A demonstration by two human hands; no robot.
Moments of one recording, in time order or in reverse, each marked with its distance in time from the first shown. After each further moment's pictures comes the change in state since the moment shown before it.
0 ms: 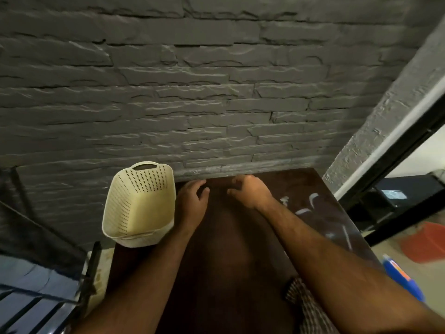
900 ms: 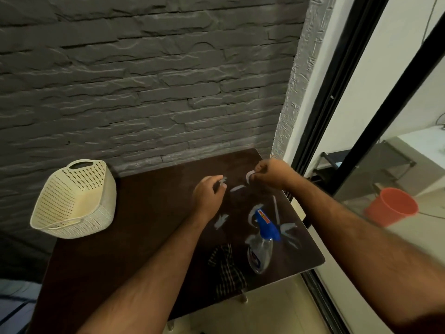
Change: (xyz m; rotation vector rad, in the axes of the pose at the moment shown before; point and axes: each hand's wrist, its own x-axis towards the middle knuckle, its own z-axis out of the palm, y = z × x) left_hand -0.121 0.231 0.166 0.026 -0.211 0.084; right_hand -0.133 0.279 -0.144 0.050 0.033 0.098
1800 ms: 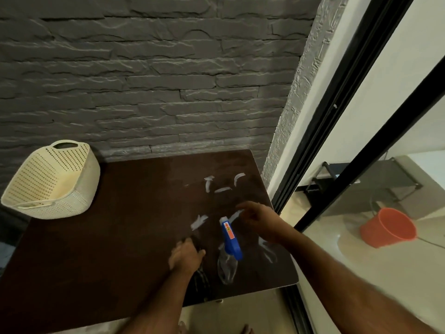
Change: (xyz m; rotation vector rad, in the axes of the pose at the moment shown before) left_hand -0.090 -0.061 0.121 0.400 -0.429 -0.693; right_hand -0.036 0.081 0.037 0.202 -0.294 -0.147
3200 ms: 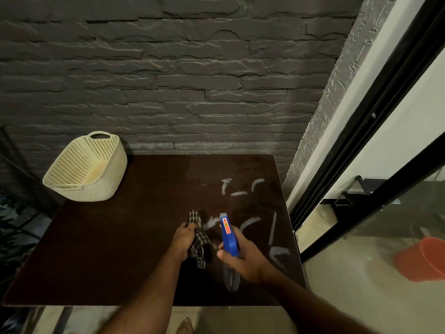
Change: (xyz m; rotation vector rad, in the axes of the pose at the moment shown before) left_hand 0.017 0.006 -0.044 -1.143 0.005 -0.321; right_hand -0.004 0.009 0.072 0.328 -0.163 -0.227
